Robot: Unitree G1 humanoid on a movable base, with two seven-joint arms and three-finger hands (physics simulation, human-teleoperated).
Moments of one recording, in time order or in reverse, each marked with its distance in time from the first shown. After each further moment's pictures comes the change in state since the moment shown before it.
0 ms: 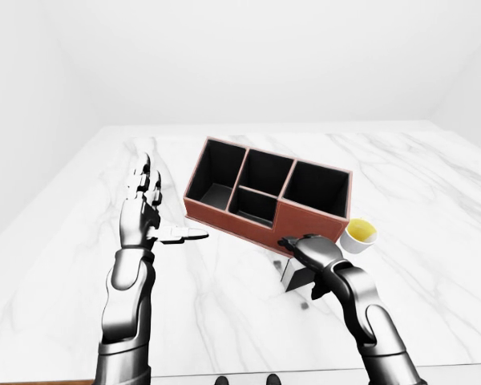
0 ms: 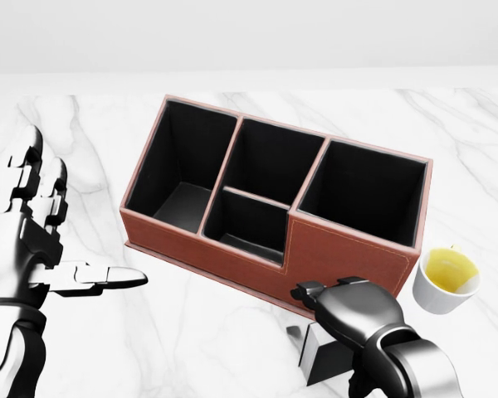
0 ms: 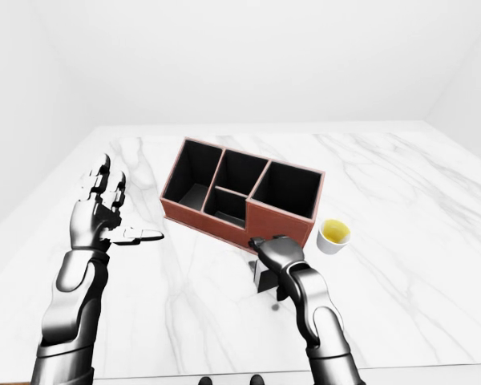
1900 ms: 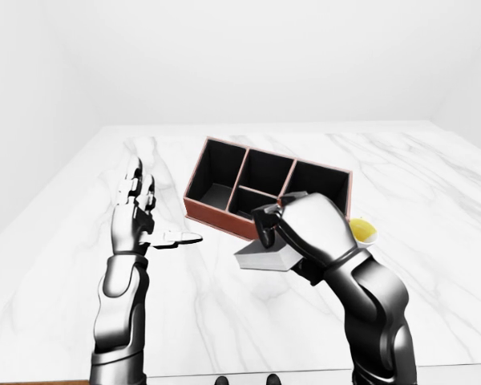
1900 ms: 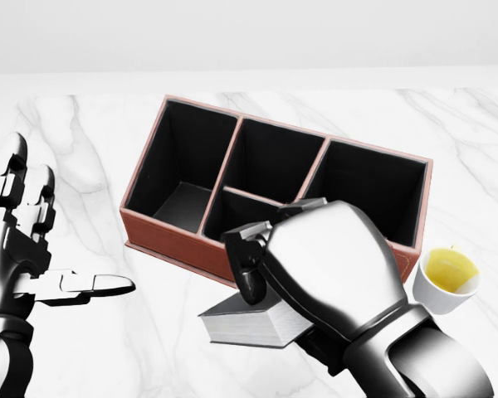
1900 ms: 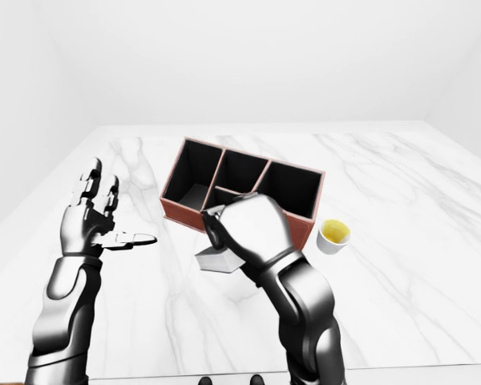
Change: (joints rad) left arm 0.041 0.004 0.030 -0.032 -0.035 0.000 -0.013; right arm -0.066 0.152 0.106 -0.591 0.079 0.000 0.060
